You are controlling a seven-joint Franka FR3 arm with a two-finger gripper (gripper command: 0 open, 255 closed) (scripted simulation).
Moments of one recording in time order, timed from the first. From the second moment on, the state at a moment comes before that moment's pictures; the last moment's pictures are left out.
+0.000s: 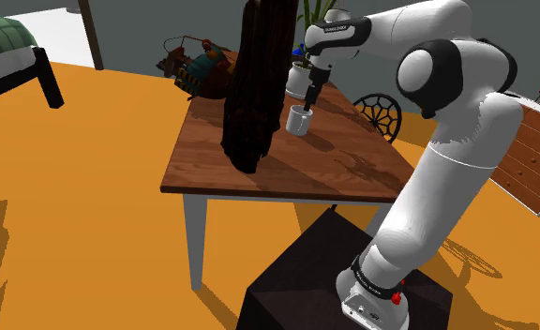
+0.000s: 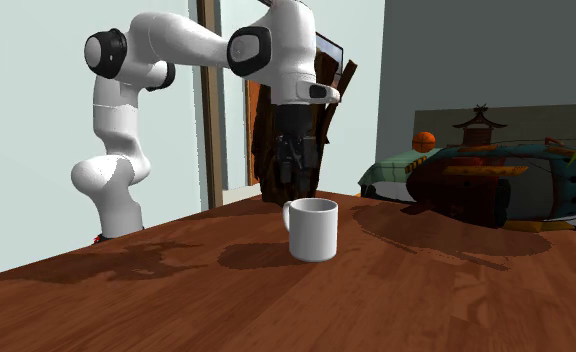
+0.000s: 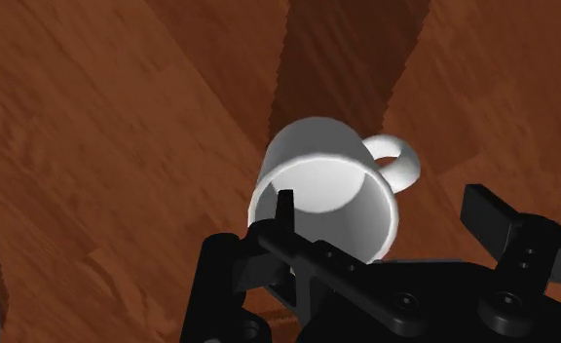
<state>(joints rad) -0.13 0.13 -0.43 -1.73 0.05 1.87 -0.87</state>
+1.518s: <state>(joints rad) -0.24 0.44 -0.42 -1.50 0.20 1.90 -1.01</state>
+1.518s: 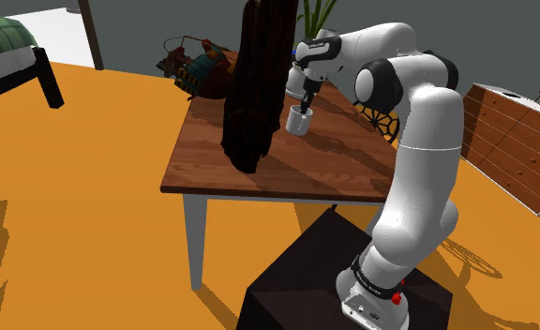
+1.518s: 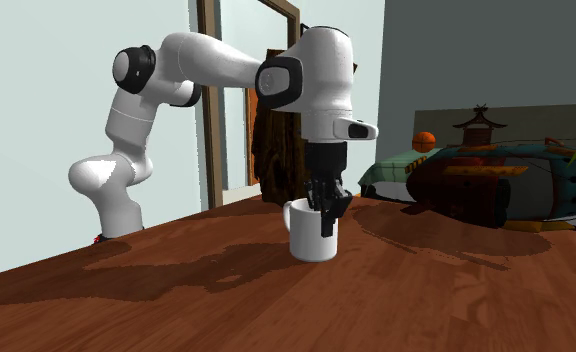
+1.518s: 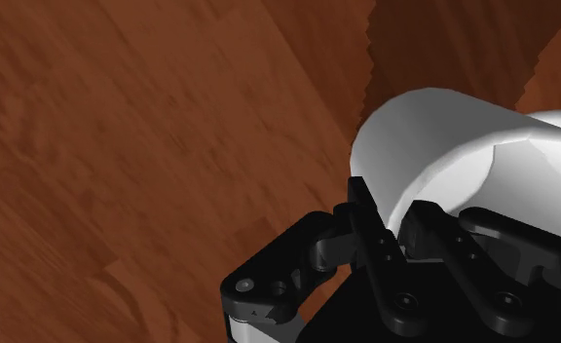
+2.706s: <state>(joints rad) -0.26 0.42 -0.43 -1.32 0.19 1.71 -1.00</state>
